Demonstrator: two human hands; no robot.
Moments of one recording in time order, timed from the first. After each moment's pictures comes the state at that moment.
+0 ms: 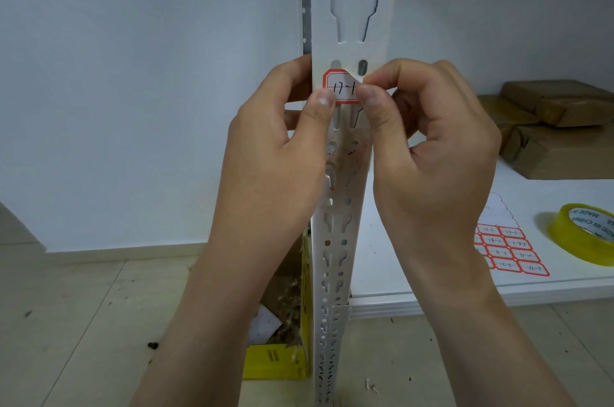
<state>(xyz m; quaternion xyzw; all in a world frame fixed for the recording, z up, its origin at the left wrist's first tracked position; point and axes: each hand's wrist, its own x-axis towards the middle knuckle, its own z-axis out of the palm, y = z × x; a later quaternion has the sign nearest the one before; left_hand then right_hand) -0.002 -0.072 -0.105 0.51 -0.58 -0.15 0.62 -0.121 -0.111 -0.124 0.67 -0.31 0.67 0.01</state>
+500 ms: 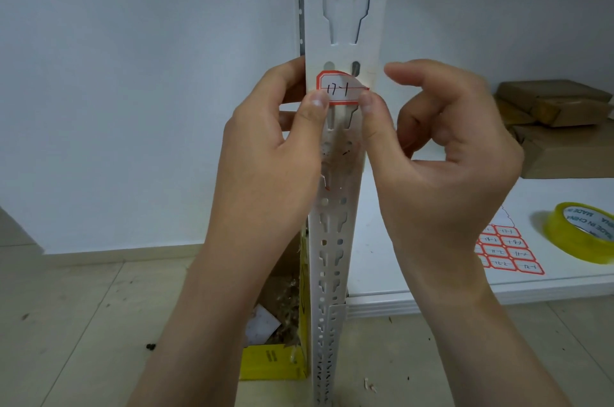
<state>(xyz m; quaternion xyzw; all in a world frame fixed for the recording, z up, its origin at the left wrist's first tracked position) -0.003 -0.072 -0.105 0.51 -0.58 -0.15 0.62 -0.126 -0.107 -0.128 0.64 -0.28 0.72 0.07</state>
